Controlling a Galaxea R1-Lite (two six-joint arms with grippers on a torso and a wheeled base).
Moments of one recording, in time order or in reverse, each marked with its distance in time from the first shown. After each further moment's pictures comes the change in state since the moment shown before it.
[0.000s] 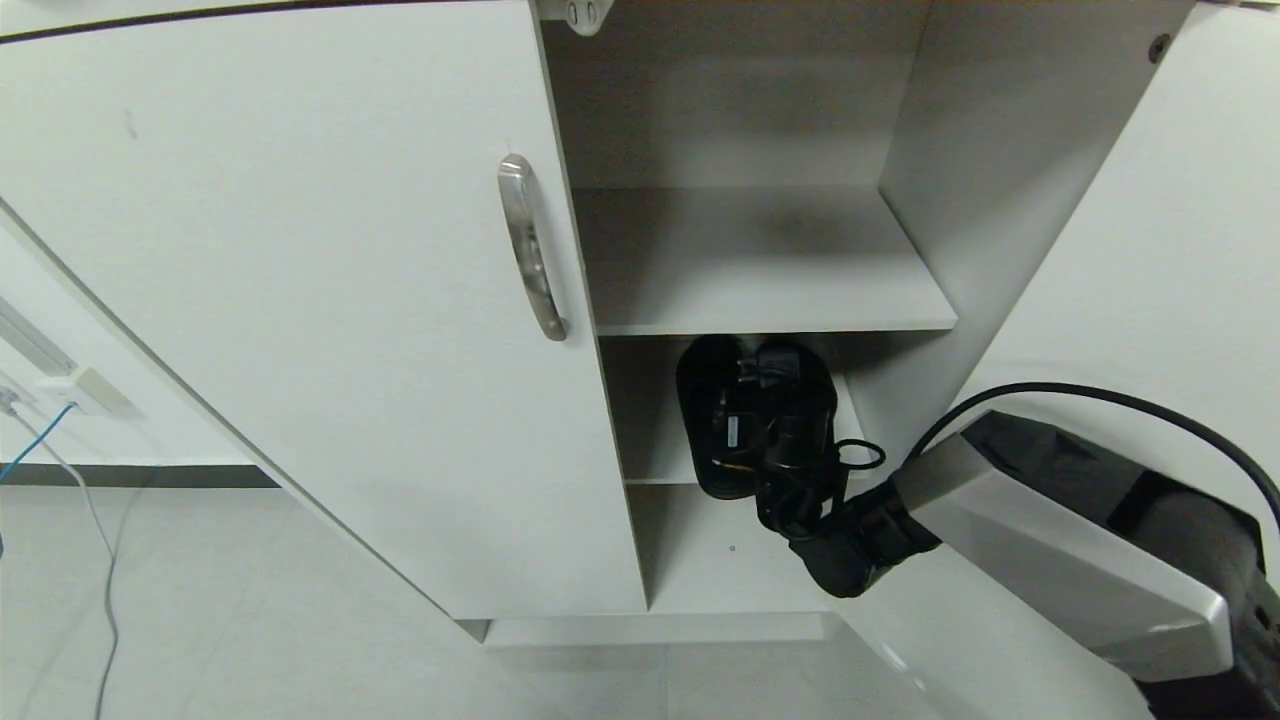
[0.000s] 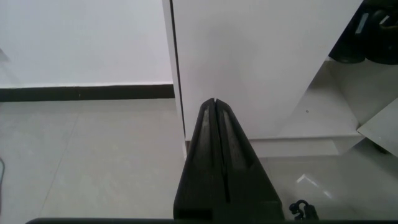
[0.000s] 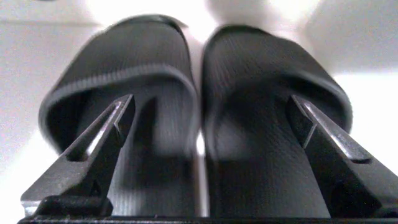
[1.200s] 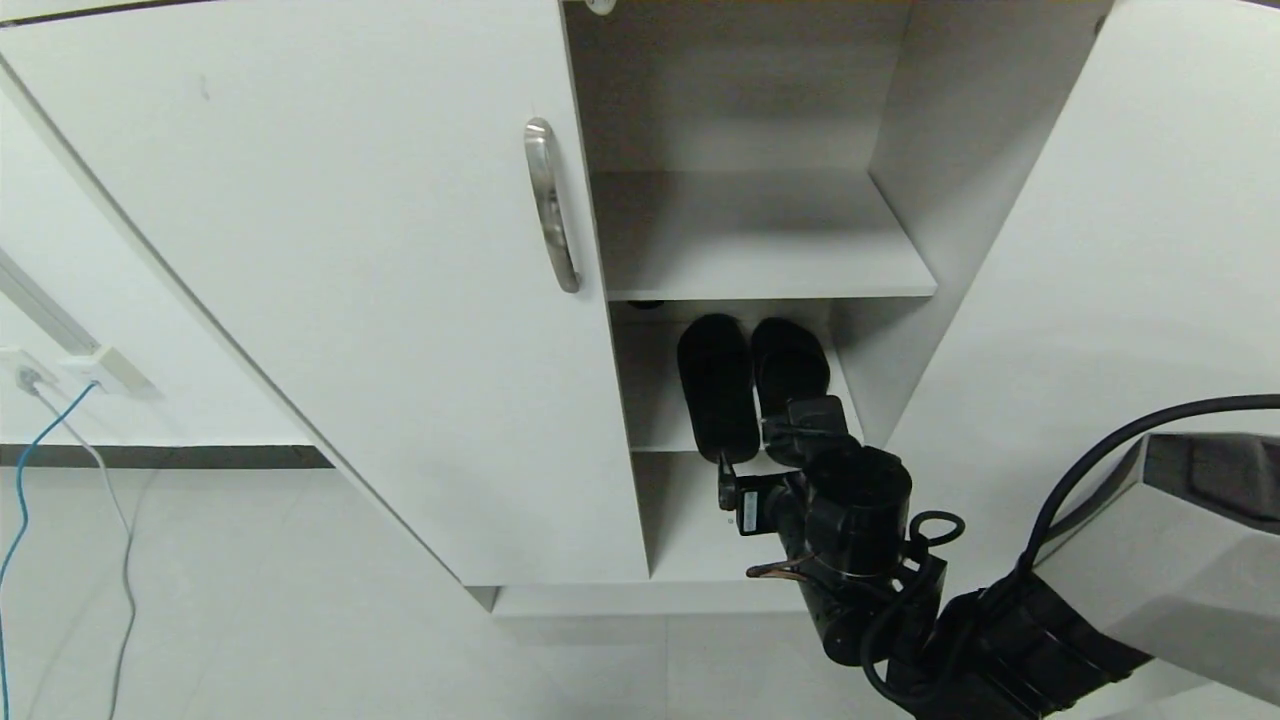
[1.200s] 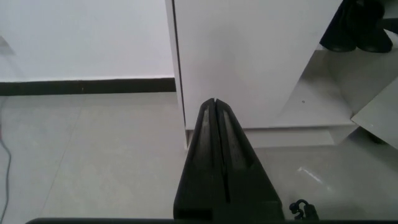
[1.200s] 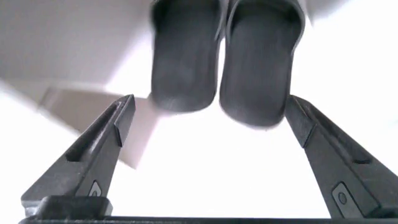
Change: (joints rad) left arm 0.000 0.000 0.000 0.000 0.000 0.000; right arm 0.181 -0.333 0.588 -0.145 -0.016 0.072
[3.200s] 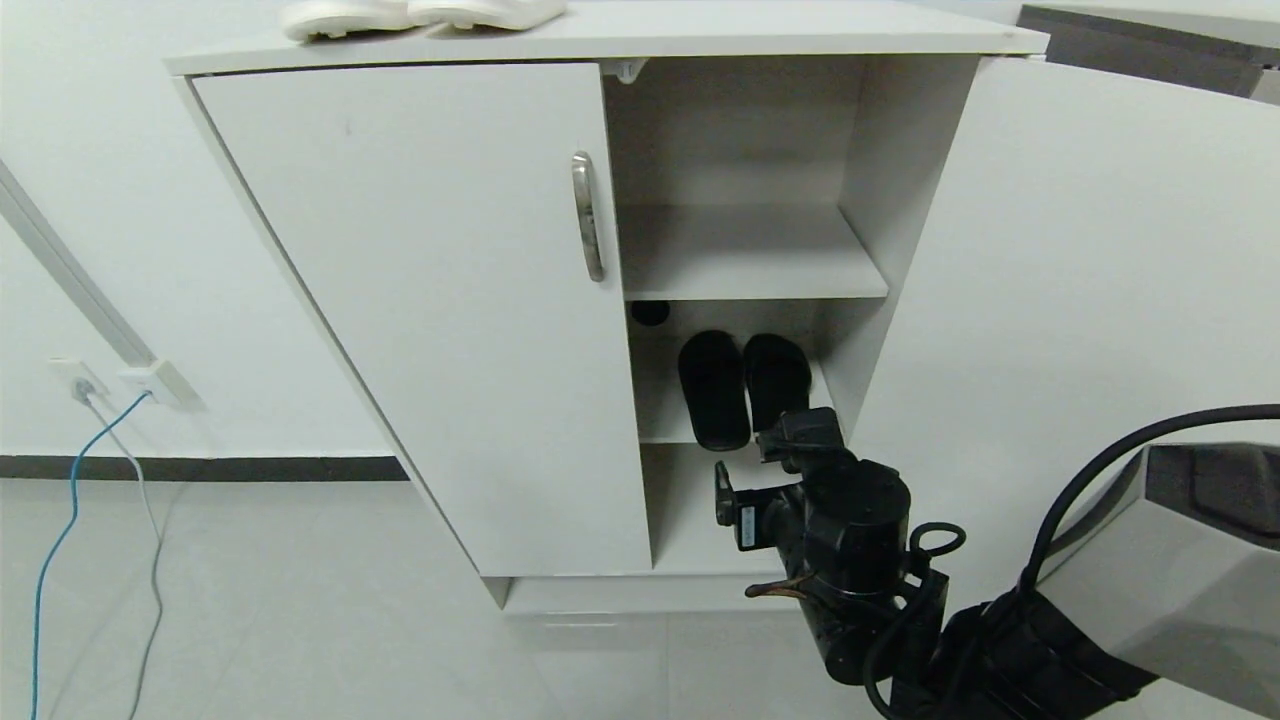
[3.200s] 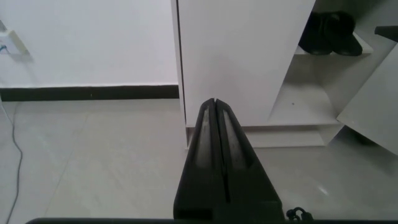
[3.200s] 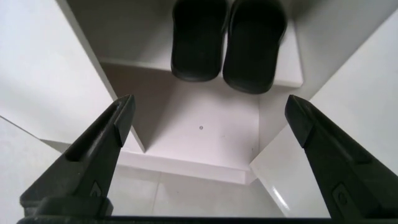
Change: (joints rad) left arm 0.000 0.000 0.000 0.000 0.000 -0.003; right arm 0.019 -0.003 0.028 -0.004 -0.002 -0.008
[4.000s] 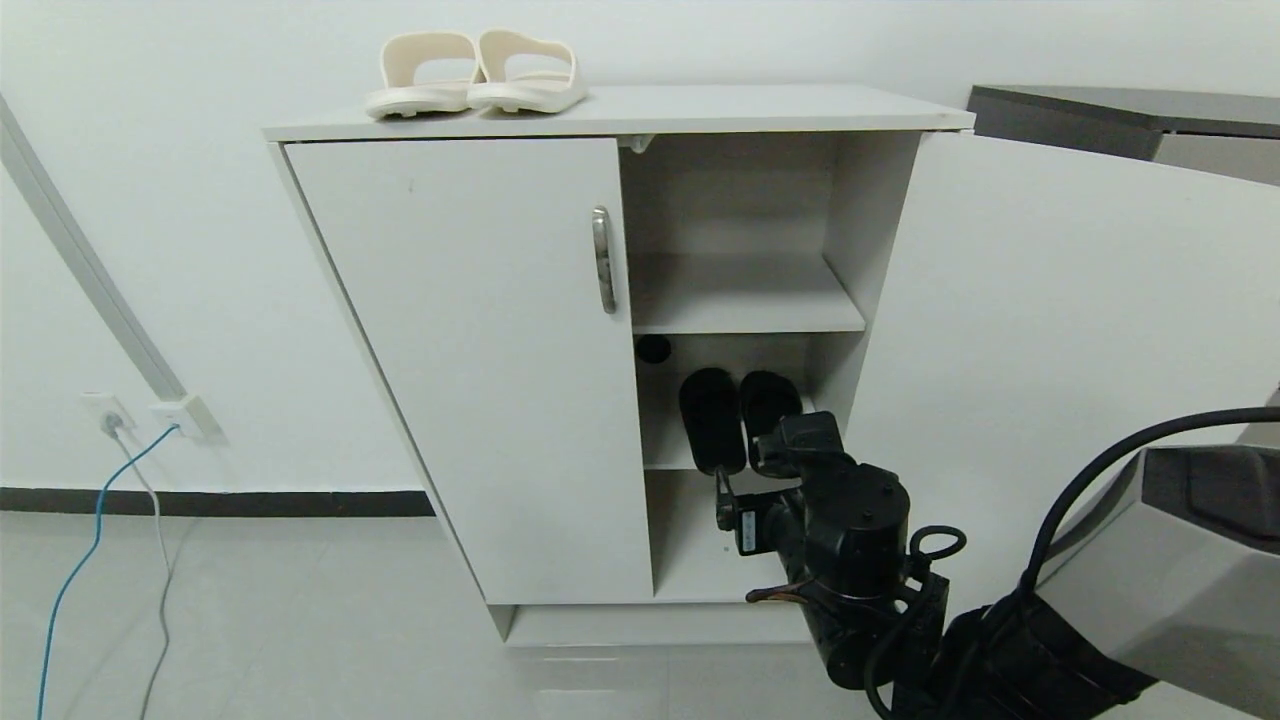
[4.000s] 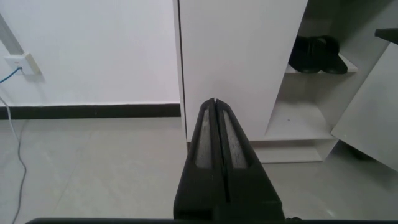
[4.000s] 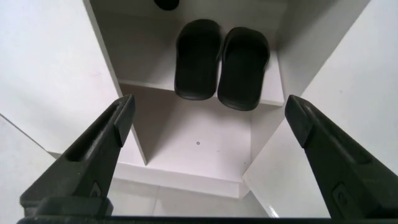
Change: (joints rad) left arm -0.001 0.000 0.000 0.000 0.000 0.000; right arm -0.001 0.002 0.010 0.001 0.001 0.000
